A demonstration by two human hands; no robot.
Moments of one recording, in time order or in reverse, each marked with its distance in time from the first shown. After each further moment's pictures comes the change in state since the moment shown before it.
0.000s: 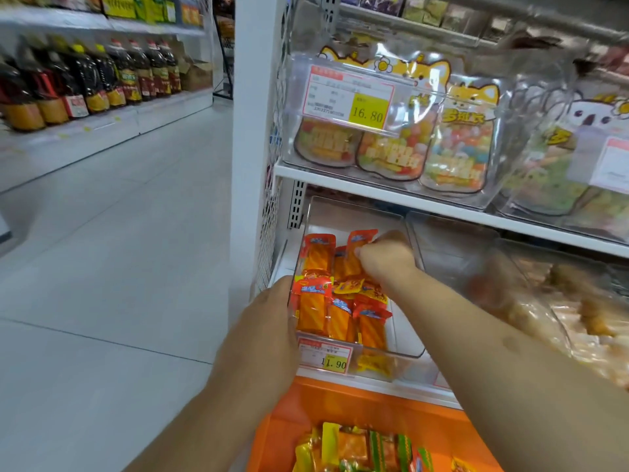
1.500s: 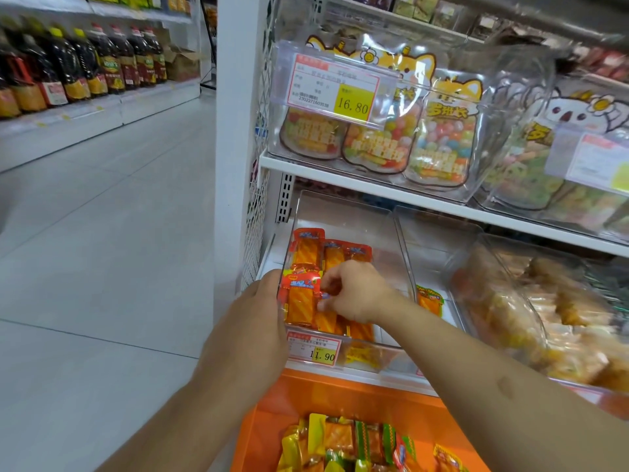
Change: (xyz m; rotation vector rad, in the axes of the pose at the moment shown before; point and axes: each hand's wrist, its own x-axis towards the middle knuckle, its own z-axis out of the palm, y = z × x) left_hand -0.004 0.011 -0.003 0.092 0.000 0.006; right_hand -0.042 0.032 0.005 -0.425 -0.373 -0.425
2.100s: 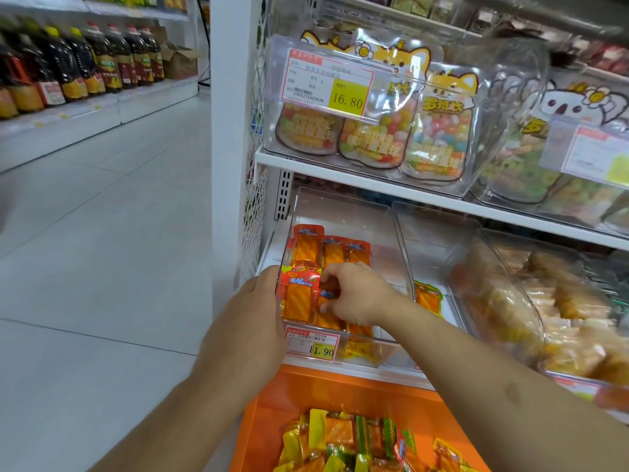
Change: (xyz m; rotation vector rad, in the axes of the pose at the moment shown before) left_hand 0.002 -0.002 0.003 0.006 0.035 0.009; right_hand -0.011 -0.001 -0.001 -0.105 -0.025 -0.042
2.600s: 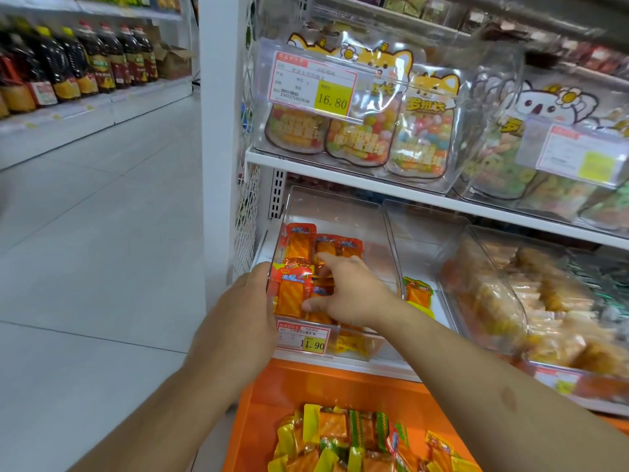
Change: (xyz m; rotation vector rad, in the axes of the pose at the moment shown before) left_hand 0.001 -0.002 0.000 -0.012 0.017 0.005; right_hand -0.027 -0.009 -0.011 0.120 0.080 -0.032
